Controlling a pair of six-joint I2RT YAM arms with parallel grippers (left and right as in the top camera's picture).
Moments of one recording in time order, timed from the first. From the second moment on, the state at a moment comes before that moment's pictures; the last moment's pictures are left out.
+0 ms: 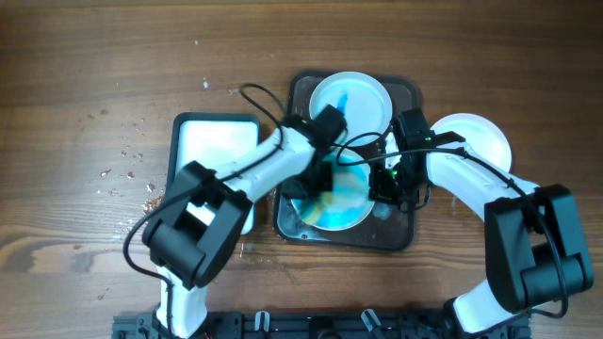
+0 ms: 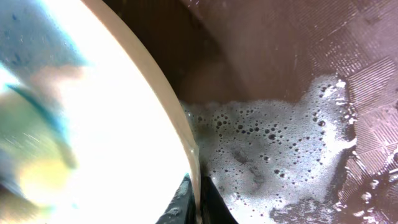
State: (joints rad) left arm -0.67 2.01 1.36 -0.95 0.12 -0.68; right arm 0.26 1.75 0.91 -0.69 -0.37 0.36
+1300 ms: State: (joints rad) left arm -0.14 1.17 1.22 -1.12 0.13 -0.56; right arm 0.15 1.22 0.99 -1.01 -0.17 0.27
